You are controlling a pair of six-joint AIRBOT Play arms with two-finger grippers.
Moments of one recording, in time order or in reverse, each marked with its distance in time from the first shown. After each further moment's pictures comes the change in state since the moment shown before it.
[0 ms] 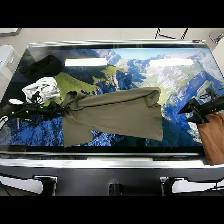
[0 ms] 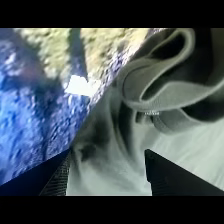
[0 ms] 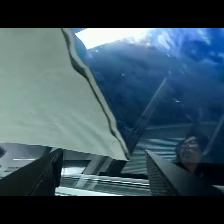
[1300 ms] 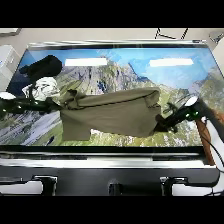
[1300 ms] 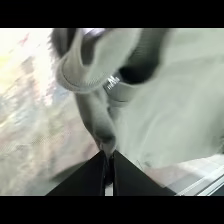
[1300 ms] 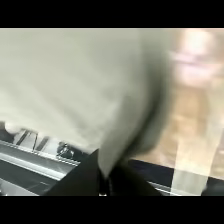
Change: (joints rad) left arm -0.023 0.169 0.047 0.020 -0.139 0.045; right arm 0.337 0.052 -0.335 0.031 -0.188 -0.011
